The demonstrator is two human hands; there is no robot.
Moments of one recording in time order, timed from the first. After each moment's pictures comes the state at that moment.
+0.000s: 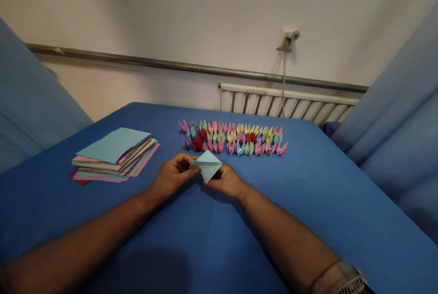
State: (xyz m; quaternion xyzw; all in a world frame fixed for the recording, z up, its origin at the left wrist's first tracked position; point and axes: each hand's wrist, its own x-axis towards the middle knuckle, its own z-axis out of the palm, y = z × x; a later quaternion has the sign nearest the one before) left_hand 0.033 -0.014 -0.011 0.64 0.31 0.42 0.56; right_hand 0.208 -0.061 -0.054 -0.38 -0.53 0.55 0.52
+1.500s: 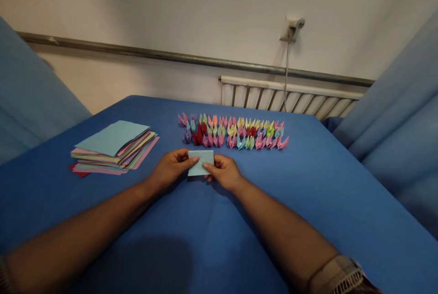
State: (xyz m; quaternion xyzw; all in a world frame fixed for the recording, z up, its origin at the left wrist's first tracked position) left_hand 0.032 -0.007 -0.013 0.65 0.39 0.34 0.56; right_hand 0.202 -0.058 -0.056 -0.43 -0.49 0.54 0.54
